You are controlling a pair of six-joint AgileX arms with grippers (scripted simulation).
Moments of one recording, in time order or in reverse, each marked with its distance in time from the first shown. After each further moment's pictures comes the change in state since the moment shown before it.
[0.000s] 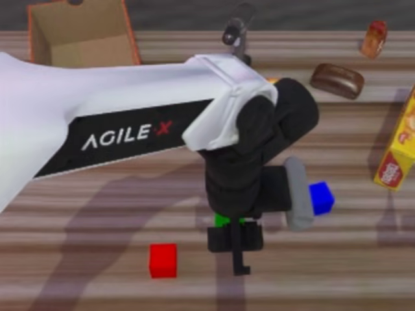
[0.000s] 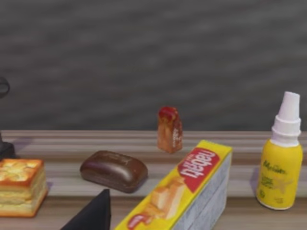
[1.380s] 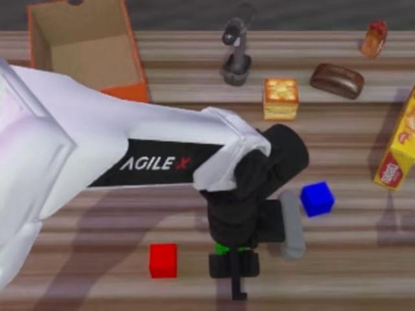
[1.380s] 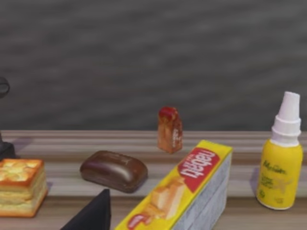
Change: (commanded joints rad) left arm -0.002 0.095 -0.152 0.249 0.001 0.005; right arm 0.000 0.000 0.000 0.000 0.000 0.000
